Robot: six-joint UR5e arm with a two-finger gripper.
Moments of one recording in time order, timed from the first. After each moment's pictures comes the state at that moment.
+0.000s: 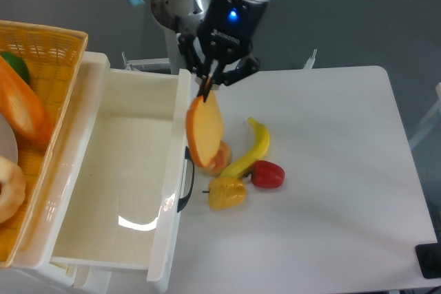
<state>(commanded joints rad) 2.53 -1.58 -1.46 -1.44 1.02 0.72</state>
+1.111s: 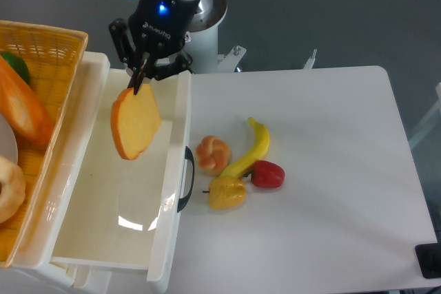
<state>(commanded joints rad) 2.40 -1.57 -1.53 -1.43 0.99 0.65</state>
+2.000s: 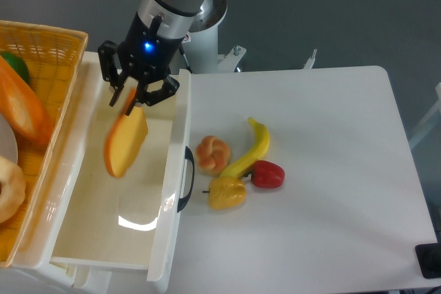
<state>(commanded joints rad) 2.38 -1.62 -1.54 -1.43 1.00 0.66</state>
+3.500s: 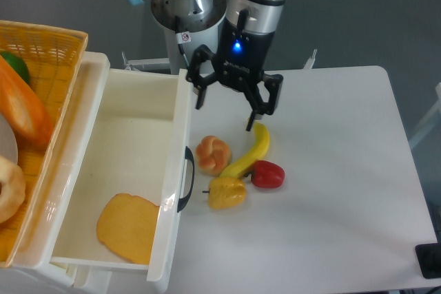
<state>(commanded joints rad) 2.56 -1.68 -1.54 -1.24 1.32 1.06</state>
